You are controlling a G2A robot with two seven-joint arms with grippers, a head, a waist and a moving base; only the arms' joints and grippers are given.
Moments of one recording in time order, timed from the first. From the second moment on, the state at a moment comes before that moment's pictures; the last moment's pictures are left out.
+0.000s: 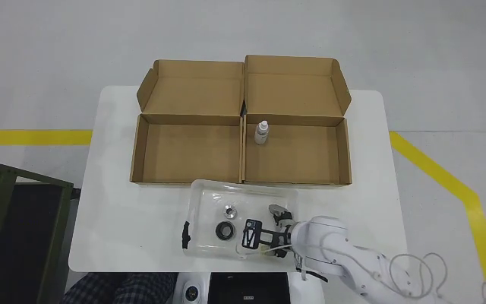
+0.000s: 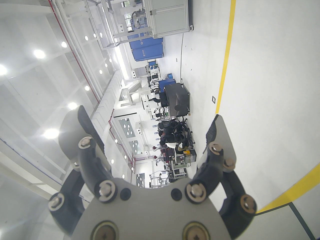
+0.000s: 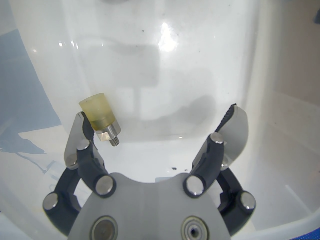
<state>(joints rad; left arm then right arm) -0.01 -0.37 -0.75 -1.25 2.03 -0.40 0.22 -1.15 -0.97 0.69 -2.03 -1.23 -0.42 1.15</state>
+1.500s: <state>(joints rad) -0.01 -0.37 -0.75 -1.25 2.03 -0.40 0.22 -1.29 -0.98 0.76 -2.11 -1.49 -0.40 1.04</state>
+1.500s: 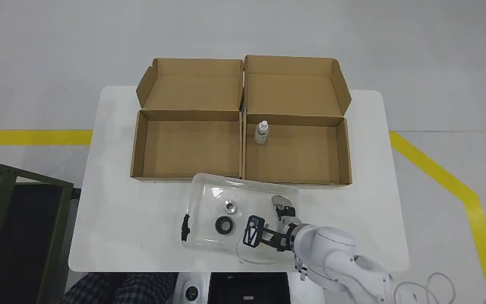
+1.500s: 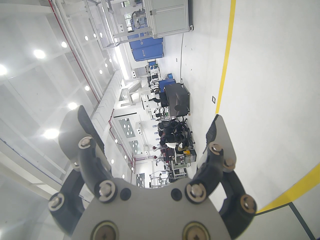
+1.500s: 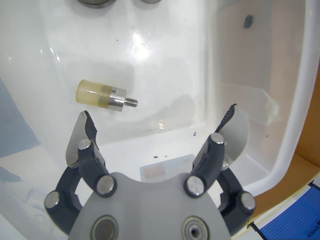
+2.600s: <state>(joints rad) -0.01 -0.37 -0.75 -1.25 2.03 -0.40 0.22 -1.28 -1.01 0.77 -2.07 -1.43 -0.51 1.05</state>
